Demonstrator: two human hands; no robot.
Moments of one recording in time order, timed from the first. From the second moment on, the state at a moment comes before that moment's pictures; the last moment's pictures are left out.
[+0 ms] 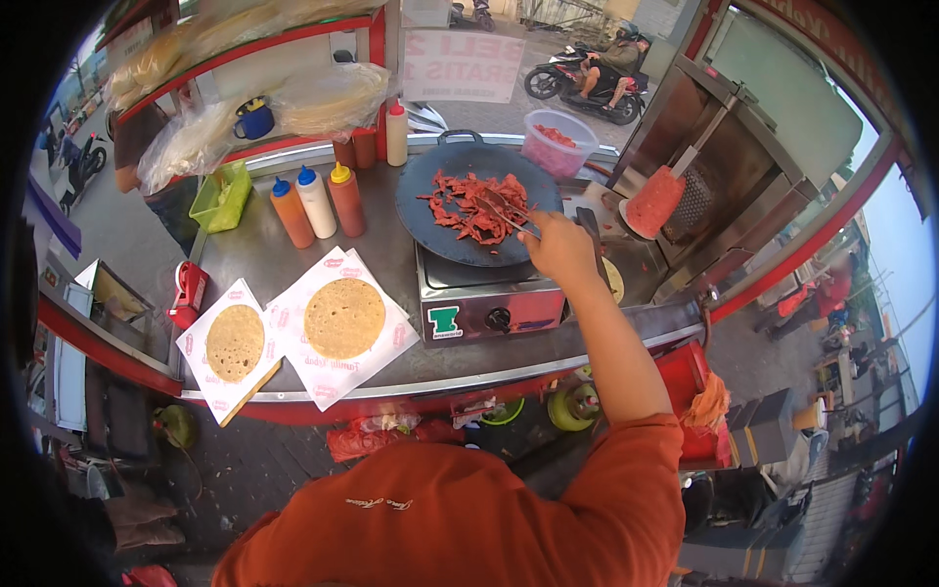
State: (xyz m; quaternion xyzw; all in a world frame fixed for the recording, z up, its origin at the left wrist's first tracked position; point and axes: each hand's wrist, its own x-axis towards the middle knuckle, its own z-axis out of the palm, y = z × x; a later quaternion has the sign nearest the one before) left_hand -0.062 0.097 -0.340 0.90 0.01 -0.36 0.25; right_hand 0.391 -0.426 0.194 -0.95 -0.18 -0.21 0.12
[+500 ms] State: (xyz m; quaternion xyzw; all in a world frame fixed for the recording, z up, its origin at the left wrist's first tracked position) left_hand -0.020 -0.047 -0.341 0.82 0.20 -0.29 0.45; right_hand 0.399 -0.495 0.206 -0.95 -0.23 -0.17 0.14
